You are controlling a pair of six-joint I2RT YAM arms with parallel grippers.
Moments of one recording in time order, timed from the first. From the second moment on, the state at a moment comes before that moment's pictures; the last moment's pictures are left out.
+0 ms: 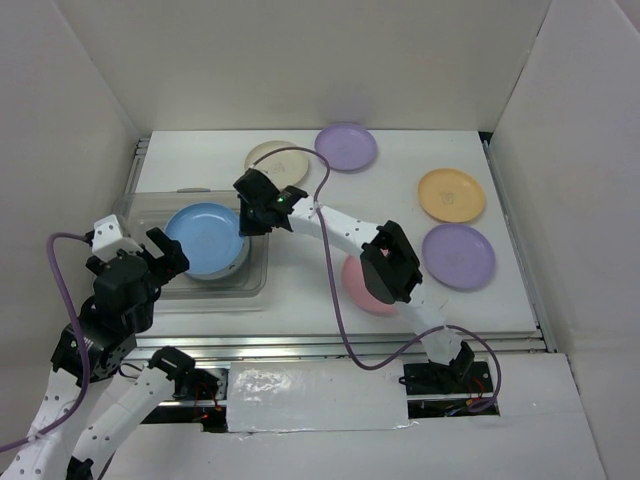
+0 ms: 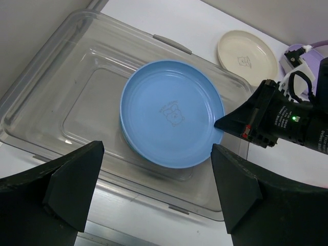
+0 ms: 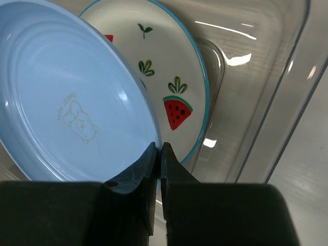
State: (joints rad) left arm -0.43 0.48 0.93 -0.83 -0.68 -0.53; right arm 0.90 2.34 2.13 -0.58 0.02 0.78
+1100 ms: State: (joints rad) left arm -0.43 0.52 0.93 -0.82 -0.62 -0.52; right arm 0.66 1.05 0.98 -0.66 0.50 0.97
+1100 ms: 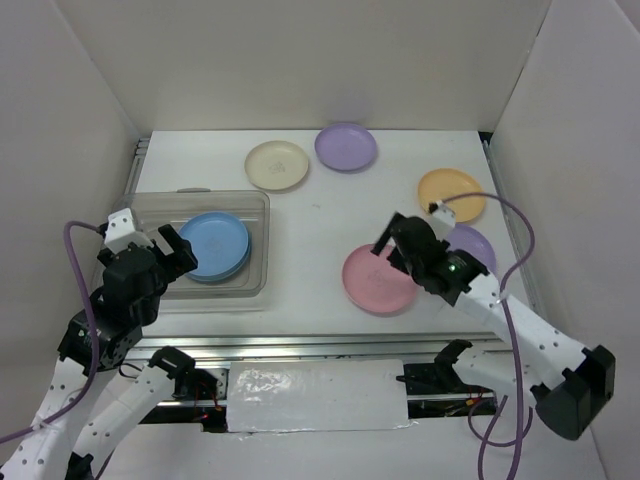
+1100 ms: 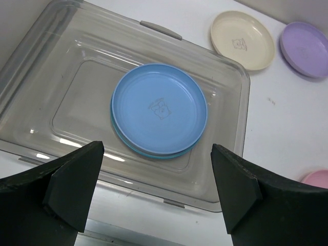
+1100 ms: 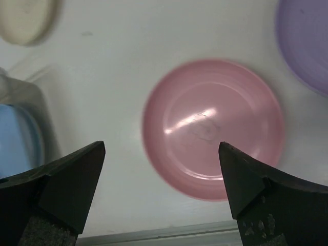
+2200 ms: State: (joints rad) left arm -0.43 0.54 0.93 -0.81 -0.56 -0.50; right arm 0.52 0.98 0.54 -0.55 0.21 1.07
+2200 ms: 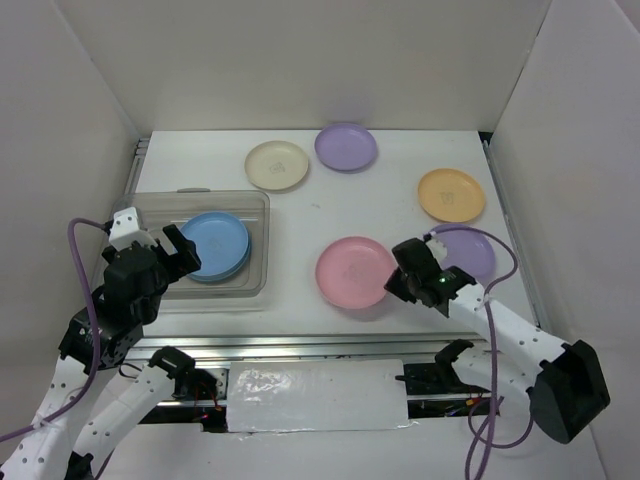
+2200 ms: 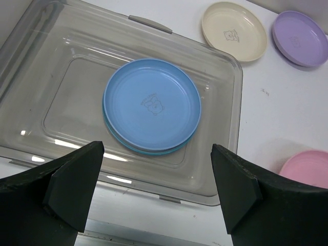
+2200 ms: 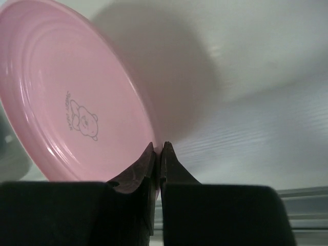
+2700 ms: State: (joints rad) left arm -0.43 0.48 0.93 -0.82 -0.64 -0.51; right arm 0.83 1.73 1.67 -0.68 0.28 0.92
